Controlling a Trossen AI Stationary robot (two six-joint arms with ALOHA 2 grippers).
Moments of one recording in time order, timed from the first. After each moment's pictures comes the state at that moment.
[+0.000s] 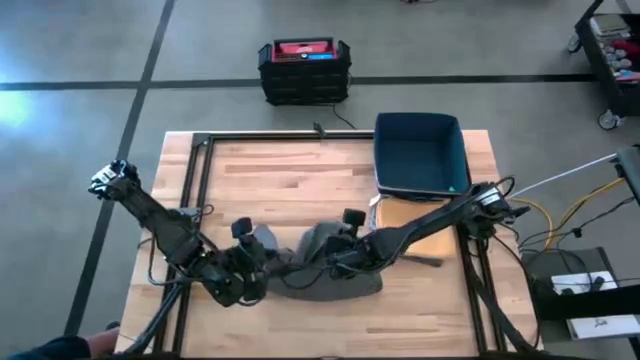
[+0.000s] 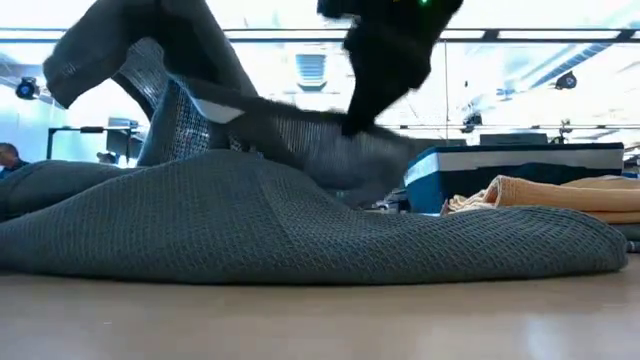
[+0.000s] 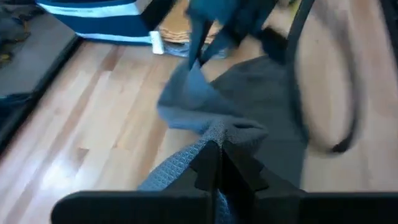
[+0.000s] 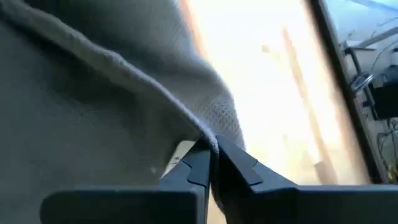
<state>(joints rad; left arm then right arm) -0.67 1.34 1.21 -0.90 -0.77 -0.66 0.33 1.93 1.47 -0.75 0.63 0.29</state>
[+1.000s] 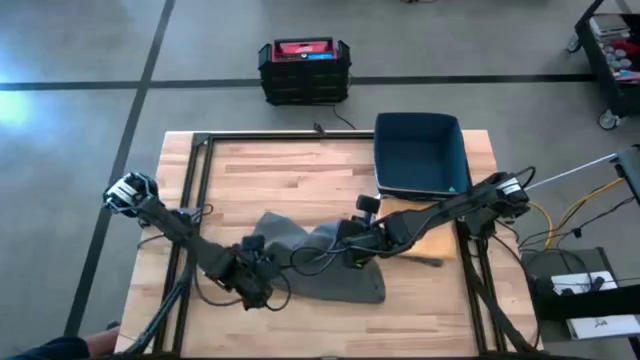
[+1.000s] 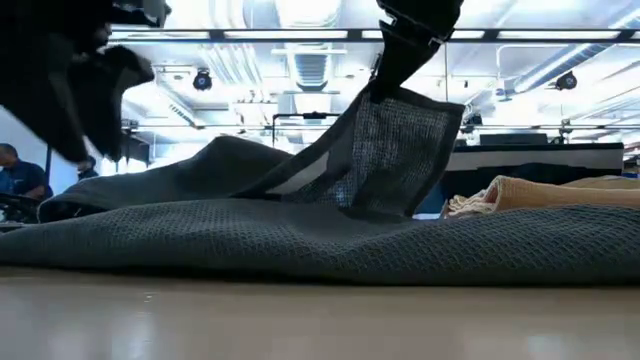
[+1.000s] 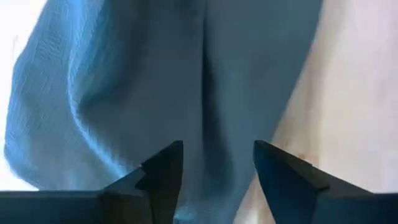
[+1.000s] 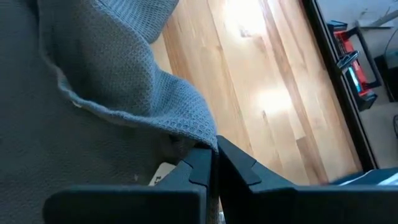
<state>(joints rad) -0.63 1.58 1.07 -0.87 -0.36 -0.64 0.30 1.82 1.46 -0.87 0.57 0.36</state>
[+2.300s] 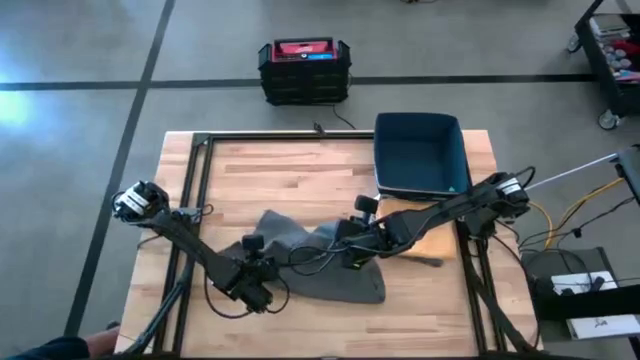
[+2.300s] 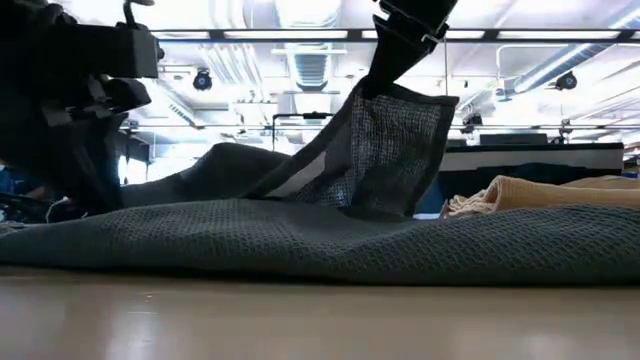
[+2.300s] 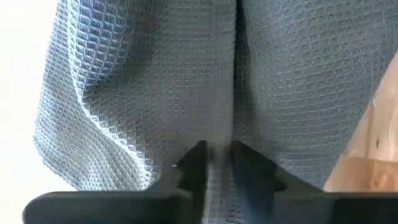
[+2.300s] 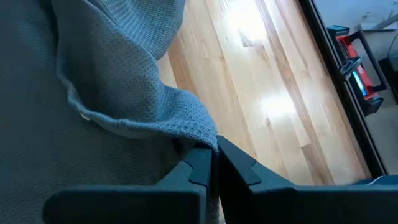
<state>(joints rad) -0.65 1.67 1.00 -0.85 -0.52 -0.64 0.30 1.82 1.46 -0.83 0.57 0.36</state>
